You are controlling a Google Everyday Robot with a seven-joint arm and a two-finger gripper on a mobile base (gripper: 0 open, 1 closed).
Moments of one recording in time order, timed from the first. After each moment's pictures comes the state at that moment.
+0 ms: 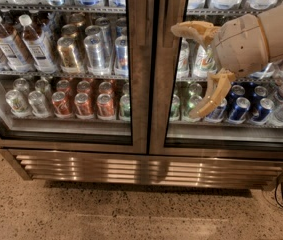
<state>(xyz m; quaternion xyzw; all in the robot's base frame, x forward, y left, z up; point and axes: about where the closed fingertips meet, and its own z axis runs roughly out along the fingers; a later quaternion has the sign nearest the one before) 0.481 -0.074 0.973 -0.71 0.50 0.22 0.45</state>
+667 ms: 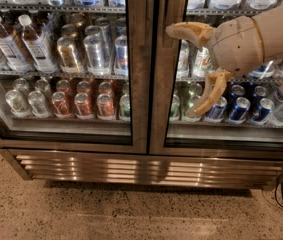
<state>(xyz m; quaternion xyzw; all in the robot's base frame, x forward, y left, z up) 0.483 -0.070 0.973 -0.70 0.48 0.25 0.46</state>
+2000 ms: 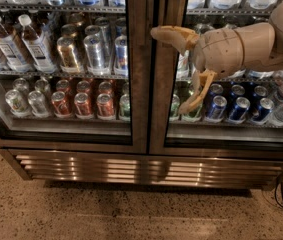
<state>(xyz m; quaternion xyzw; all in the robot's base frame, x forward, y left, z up) 0.489 -0.046 0.973 -0.66 0.38 0.40 0.50</state>
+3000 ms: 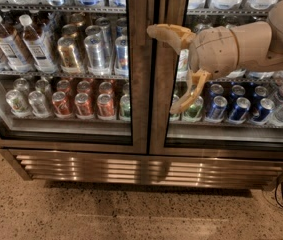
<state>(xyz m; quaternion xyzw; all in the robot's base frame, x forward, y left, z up) 0.490 -0.029 0.975 -0.66 0.39 0.38 0.51</state>
